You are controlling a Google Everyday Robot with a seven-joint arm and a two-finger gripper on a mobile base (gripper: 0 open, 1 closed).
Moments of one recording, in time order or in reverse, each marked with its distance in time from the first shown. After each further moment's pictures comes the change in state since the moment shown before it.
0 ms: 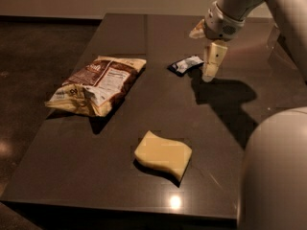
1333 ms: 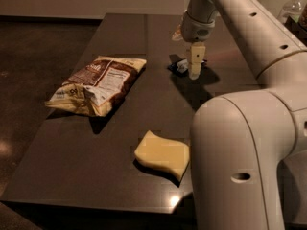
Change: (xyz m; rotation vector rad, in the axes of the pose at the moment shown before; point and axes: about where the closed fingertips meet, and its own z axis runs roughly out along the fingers) arm -0.012 -0.056 0.058 -0.033 0.153 -0.157
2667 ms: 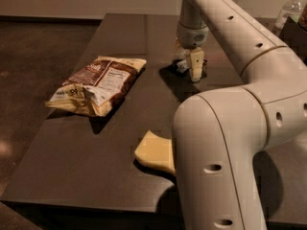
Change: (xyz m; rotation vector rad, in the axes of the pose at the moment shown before) arm 0.021 0.003 0.030 -0.106 0.145 -0.110
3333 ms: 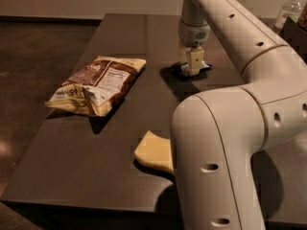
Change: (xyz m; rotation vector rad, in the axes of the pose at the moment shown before) arm 0.001 0.000 -0.007 0.001 0.001 0.002
